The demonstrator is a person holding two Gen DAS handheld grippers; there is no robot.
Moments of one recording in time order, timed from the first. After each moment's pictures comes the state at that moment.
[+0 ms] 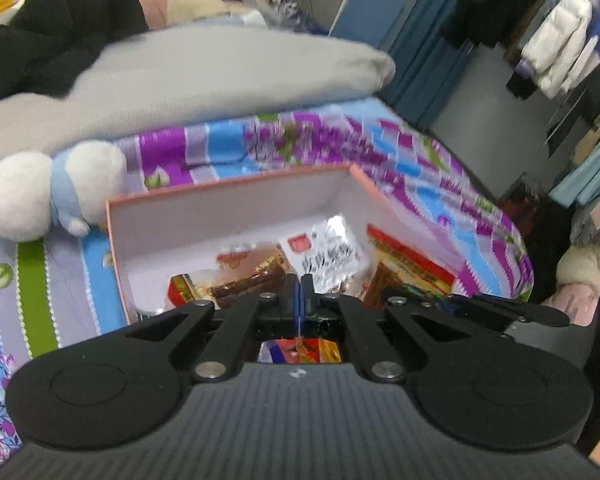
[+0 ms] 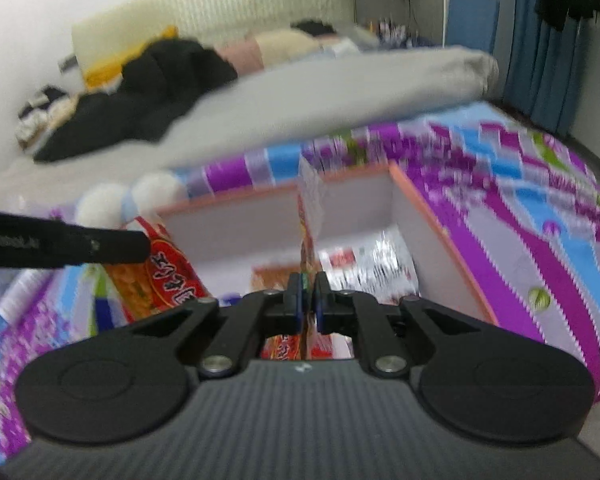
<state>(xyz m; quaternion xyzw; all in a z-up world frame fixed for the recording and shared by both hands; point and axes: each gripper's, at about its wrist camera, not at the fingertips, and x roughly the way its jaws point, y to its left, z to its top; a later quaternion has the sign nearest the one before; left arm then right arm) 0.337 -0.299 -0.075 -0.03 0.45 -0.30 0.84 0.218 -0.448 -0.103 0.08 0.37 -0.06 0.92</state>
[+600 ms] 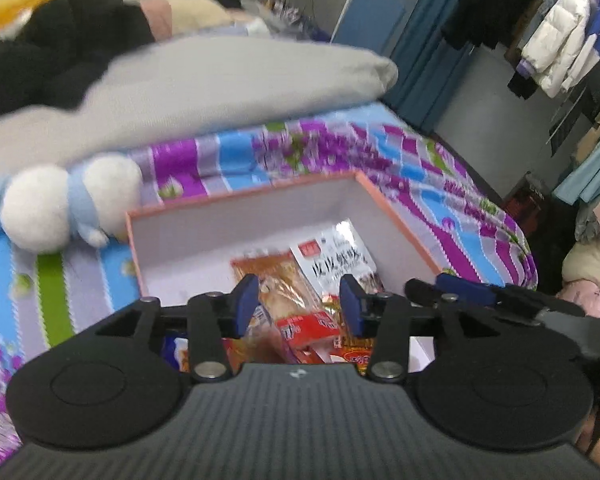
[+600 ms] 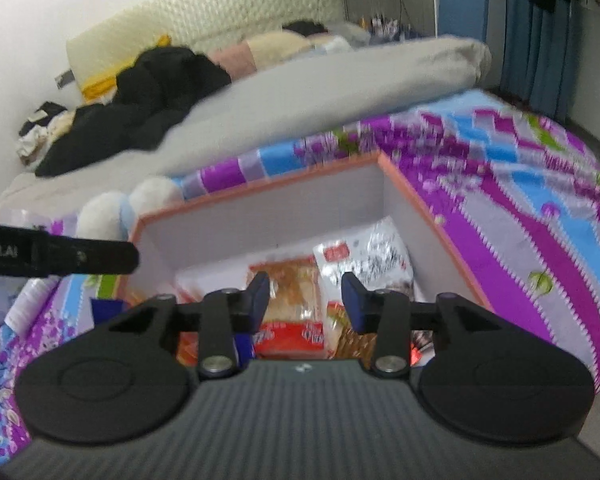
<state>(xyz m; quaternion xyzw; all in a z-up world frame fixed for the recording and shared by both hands) 0.328 -0.279 -0.042 -0.02 0.43 -0.29 0.85 0.200 -0.466 -0.093 0.11 0.35 -0.06 0.93</state>
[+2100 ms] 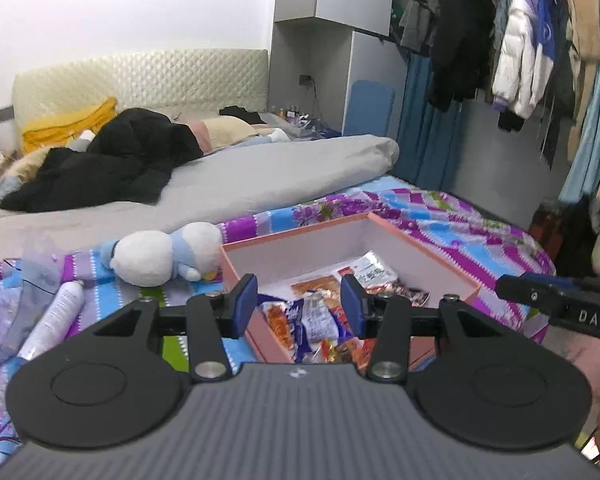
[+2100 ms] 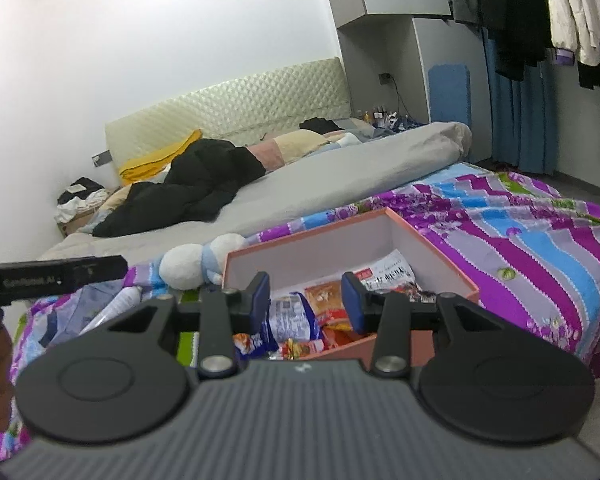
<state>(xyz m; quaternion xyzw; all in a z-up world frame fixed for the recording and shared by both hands) 0.096 -0.154 -0.006 0.04 0.25 -0.26 0.93 -0.004 -0.381 -0.041 0.13 0.20 -0.07 0.97</state>
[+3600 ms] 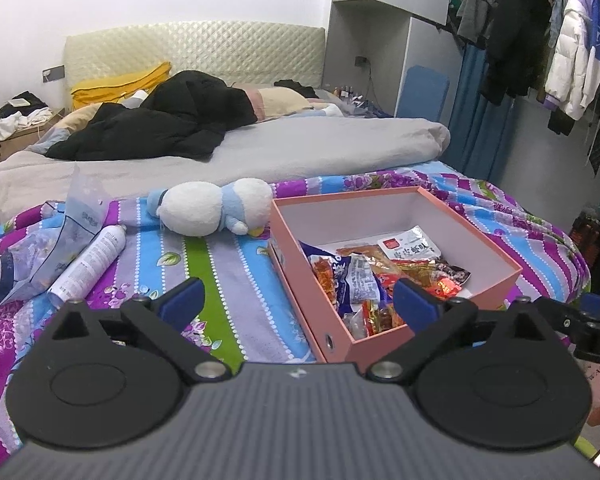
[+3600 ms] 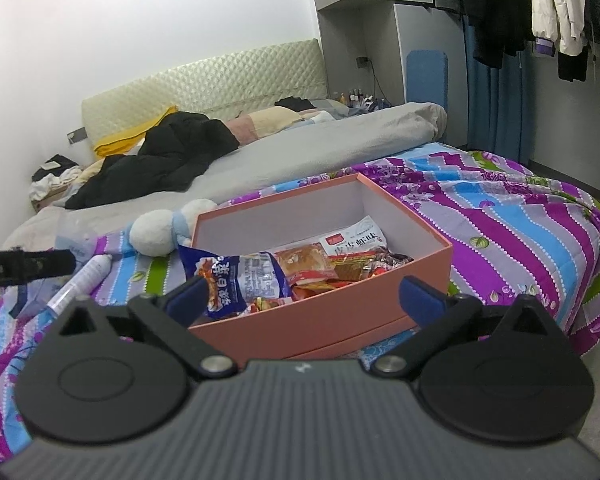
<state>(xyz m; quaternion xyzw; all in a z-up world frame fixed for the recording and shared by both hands) 0.086 -0.129 -0.040 0.02 0.29 -0.18 0.94 -0.018 -0.376 -0.077 0.11 0.23 -0.10 0.96</state>
